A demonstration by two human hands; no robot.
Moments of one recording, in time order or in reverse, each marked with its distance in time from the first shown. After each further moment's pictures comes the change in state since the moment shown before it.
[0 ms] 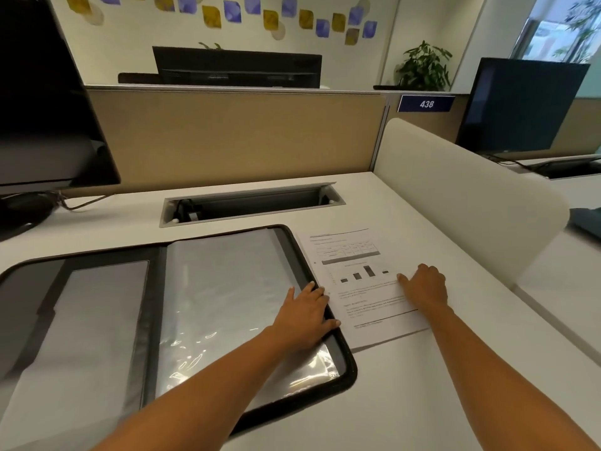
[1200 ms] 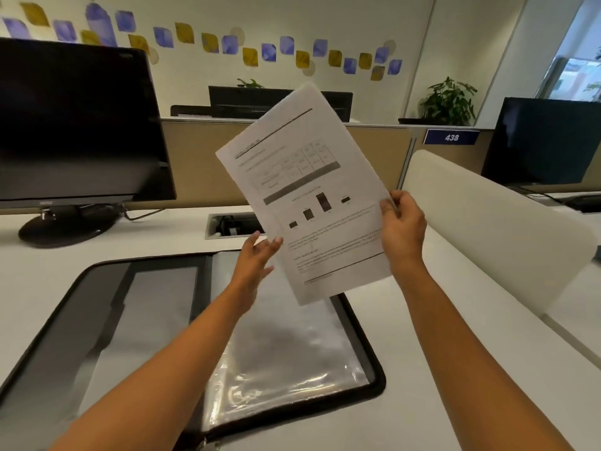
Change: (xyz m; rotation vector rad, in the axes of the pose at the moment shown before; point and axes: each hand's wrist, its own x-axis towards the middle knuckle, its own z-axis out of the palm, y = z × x) left_hand -0.066 -0.078 -0.108 -1.445 0.632 -0.284; right_hand -0.092 -0.165 -0.085 0.952 0.265 -0.502
